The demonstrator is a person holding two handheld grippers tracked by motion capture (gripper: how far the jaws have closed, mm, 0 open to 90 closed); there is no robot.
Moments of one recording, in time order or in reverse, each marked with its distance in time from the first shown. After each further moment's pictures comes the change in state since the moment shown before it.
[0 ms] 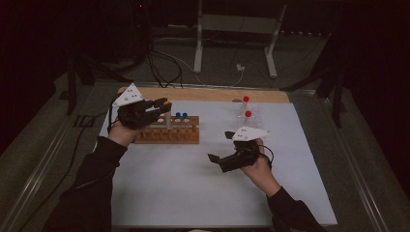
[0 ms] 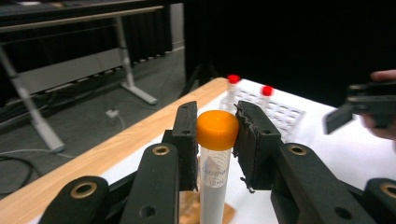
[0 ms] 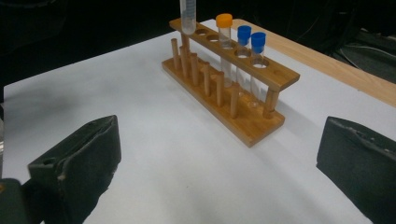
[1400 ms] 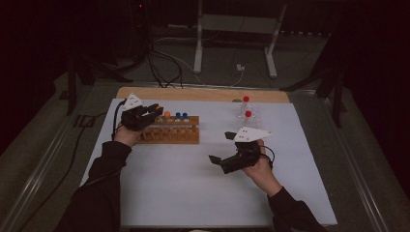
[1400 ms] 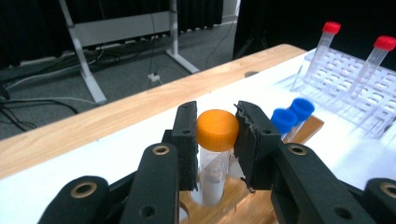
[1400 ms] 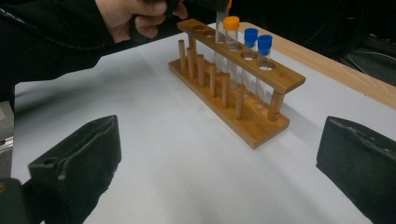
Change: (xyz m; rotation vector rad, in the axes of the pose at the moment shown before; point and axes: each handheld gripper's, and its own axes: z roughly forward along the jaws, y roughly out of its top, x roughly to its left) left arm 0.041 -0.078 0.041 0.104 0.171 -0.111; right arm 0.000 -0.002 -0.003 -0.011 0.027 -0.022
